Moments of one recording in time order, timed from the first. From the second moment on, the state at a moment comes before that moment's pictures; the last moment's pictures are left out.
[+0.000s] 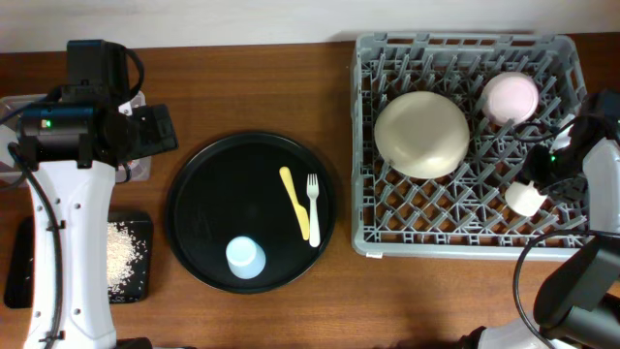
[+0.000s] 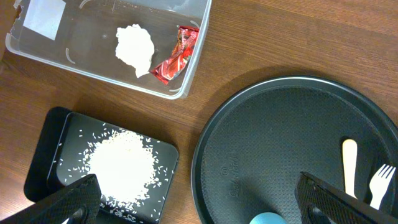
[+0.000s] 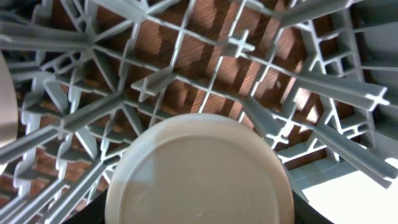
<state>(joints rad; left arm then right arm) 0.01 1.57 1.85 -1.37 -0.24 -0.23 -0.46 1.74 1.42 -1.08 -0.03 0.04</state>
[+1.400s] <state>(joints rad) 0.01 1.57 1.85 -1.37 -0.24 -0.23 -0.46 1.67 1.46 -1.16 -0.09 0.06</state>
